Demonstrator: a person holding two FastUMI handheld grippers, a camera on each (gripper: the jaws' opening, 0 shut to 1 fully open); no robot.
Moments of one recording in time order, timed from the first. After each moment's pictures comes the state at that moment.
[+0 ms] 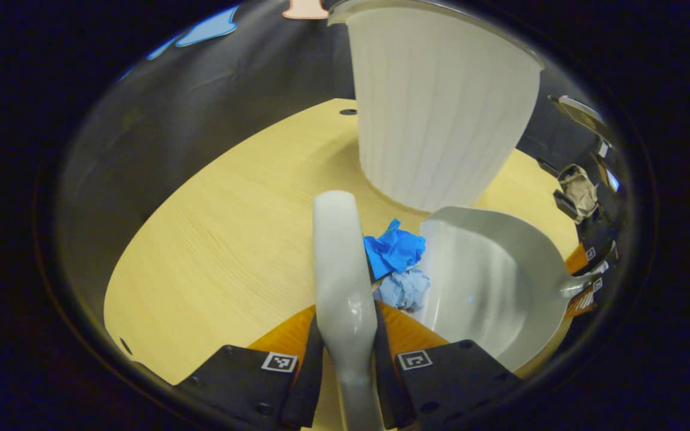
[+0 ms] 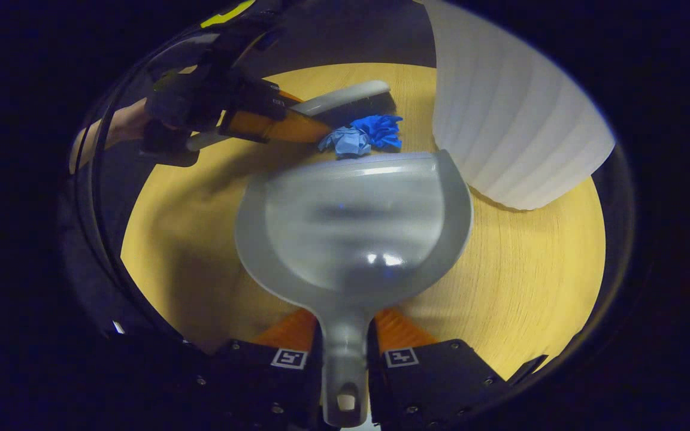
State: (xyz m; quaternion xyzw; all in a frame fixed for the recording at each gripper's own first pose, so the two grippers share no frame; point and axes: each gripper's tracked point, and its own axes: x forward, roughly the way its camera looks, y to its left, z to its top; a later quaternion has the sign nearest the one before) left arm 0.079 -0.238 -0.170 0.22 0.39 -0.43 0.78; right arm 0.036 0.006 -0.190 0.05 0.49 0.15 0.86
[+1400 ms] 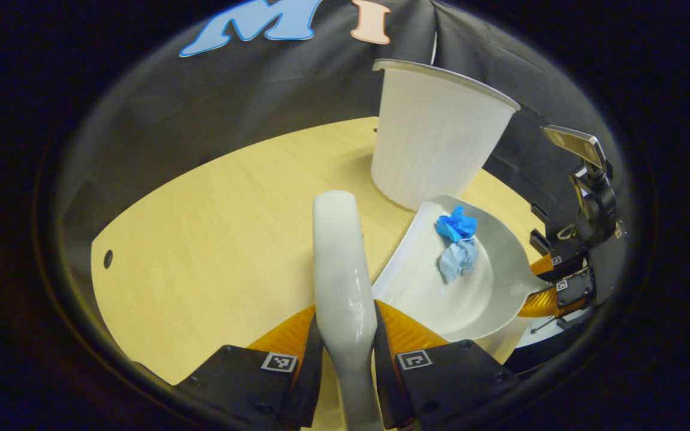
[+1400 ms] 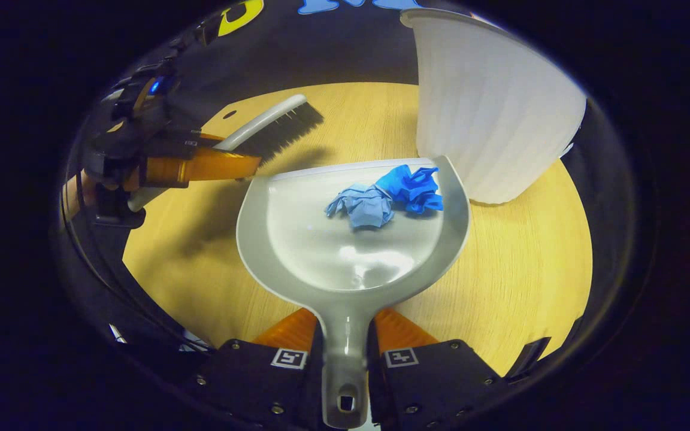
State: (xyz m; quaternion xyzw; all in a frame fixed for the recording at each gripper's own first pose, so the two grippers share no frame) left arm 0.032 -0.123 -0.105 0.09 0.40 -0.31 0.86; right arm 0.080 0.001 -0.026 0.05 0.45 0.12 0.88
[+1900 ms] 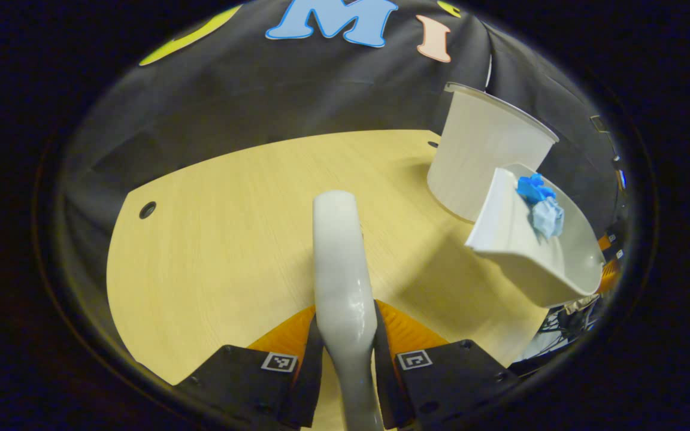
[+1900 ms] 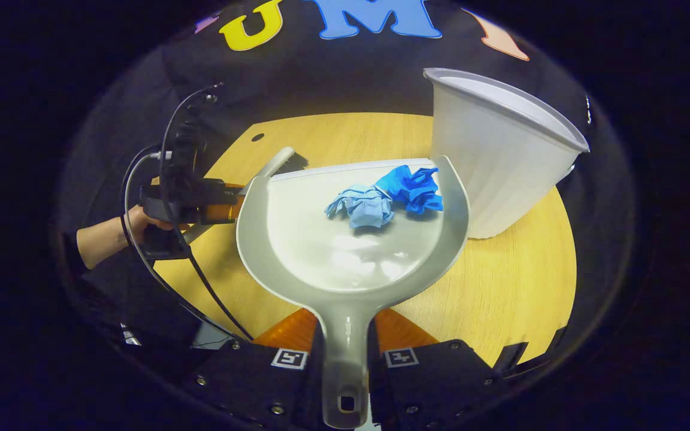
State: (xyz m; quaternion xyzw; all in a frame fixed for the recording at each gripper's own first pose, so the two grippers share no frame) left arm 0.028 -0.031 -0.104 0.04 0.40 -0.22 0.89; right arm 0.079 -0.006 0.001 0.05 0.41 0.16 0.90
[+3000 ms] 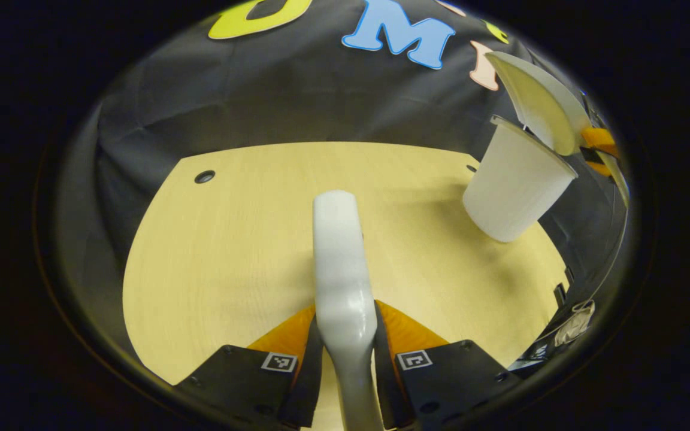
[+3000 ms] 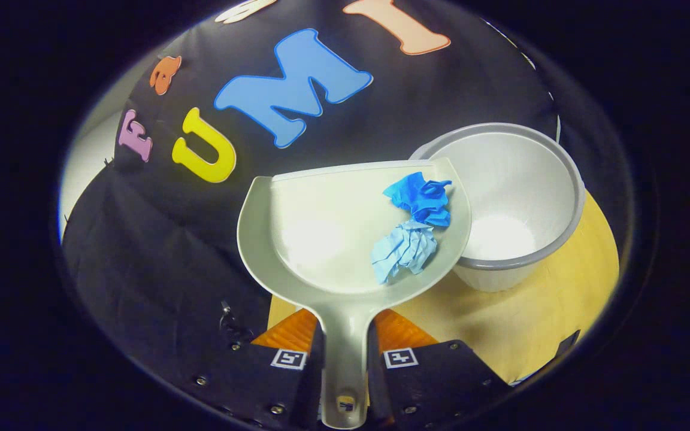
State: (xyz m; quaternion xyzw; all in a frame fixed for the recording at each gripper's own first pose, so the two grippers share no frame) left arm -0.006 0.035 -0.082 -0.02 0.40 -0.13 0.91; right arm 0.191 -0.053 0.128 0.39 0.28 0.15 0.86
